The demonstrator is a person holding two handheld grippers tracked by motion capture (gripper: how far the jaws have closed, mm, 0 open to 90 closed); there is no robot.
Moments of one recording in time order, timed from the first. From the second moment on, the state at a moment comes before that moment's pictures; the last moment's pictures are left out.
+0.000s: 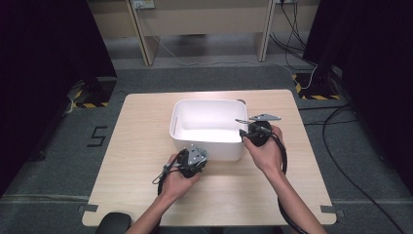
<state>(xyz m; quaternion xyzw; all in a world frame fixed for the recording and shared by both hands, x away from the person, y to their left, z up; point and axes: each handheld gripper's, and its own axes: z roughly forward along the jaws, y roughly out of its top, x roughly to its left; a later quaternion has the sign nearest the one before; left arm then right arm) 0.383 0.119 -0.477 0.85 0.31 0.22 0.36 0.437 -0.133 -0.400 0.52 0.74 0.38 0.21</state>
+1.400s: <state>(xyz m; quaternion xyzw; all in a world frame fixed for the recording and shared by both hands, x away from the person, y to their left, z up) 0.389 0.104 -0.494 0.87 0.31 0.20 0.34 0.437 -0.133 -0.400 0.52 0.74 0.38 0.21</state>
